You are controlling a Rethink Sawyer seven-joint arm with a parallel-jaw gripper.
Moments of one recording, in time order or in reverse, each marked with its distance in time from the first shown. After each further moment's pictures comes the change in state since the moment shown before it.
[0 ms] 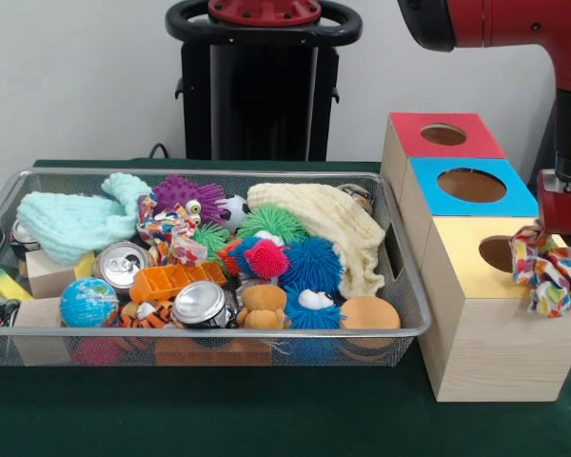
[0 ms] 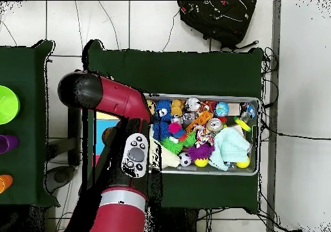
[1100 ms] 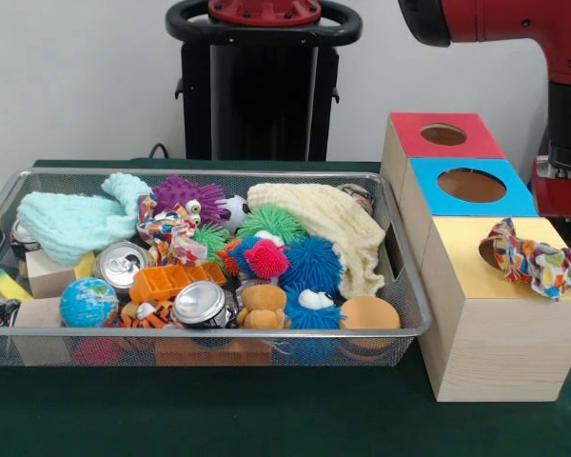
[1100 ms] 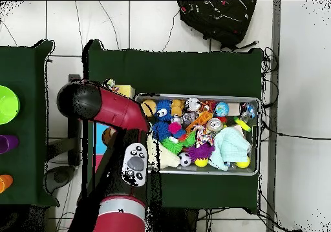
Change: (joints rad) arm 0.000 -0.060 0.044 0.136 0.025 -0.048 0.000
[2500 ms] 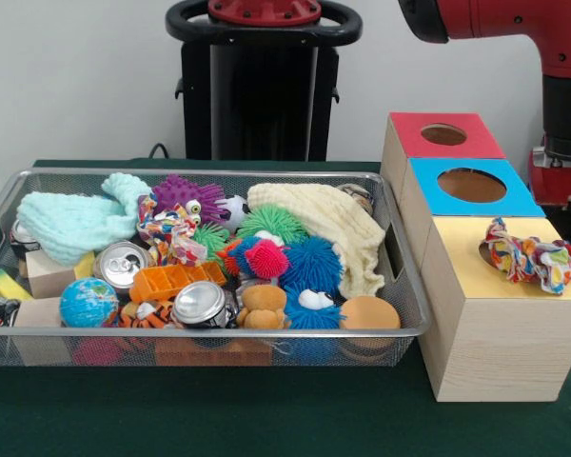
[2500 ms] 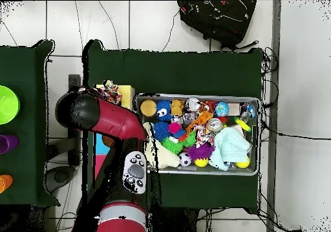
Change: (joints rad) arm -0.006 -0.053 0.049 0.108 0.009 -0.084 0.000
